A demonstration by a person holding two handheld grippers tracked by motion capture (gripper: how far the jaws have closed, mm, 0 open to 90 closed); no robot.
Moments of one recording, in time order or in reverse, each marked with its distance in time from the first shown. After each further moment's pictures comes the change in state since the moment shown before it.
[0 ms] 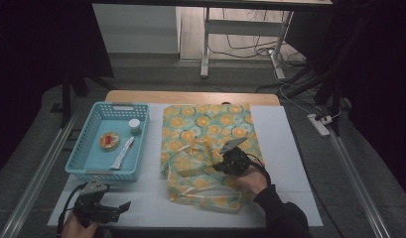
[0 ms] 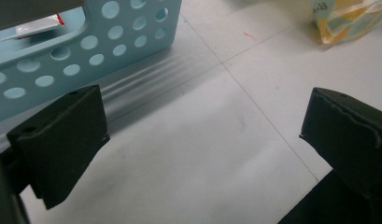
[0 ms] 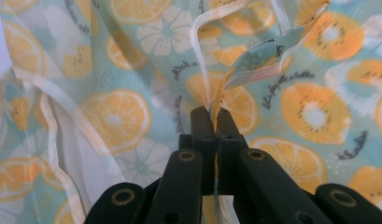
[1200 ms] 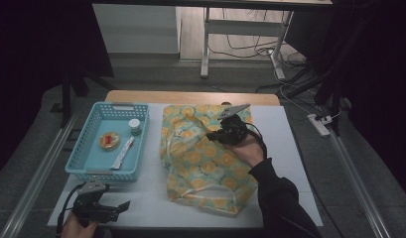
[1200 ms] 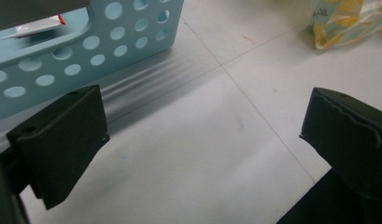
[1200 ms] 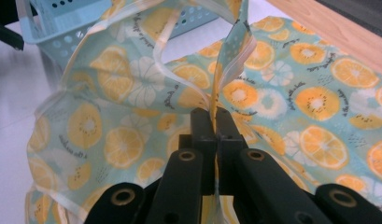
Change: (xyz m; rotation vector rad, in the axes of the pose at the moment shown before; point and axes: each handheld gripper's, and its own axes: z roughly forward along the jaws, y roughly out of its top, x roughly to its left) left arm 0.003 -0.001 -0.001 -0.012 -0.016 -0.015; right arm -0.028 0.082 -0.038 -0.151 -0.001 0.014
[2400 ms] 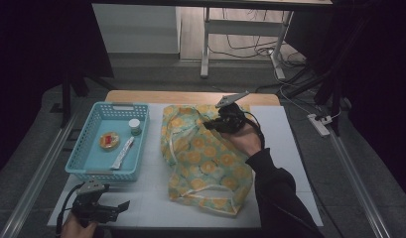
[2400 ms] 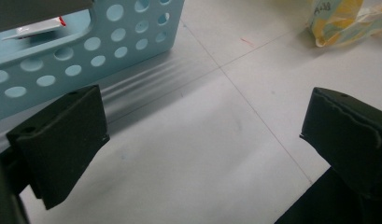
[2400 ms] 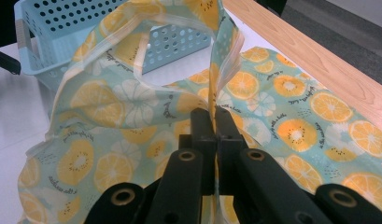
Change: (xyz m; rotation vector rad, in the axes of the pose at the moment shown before) left arm 0.001 -0.001 -0.001 -0.011 -0.009 -0.007; right arm -0.007 0.028 -0.004 -0.039 -0.013 -0.026
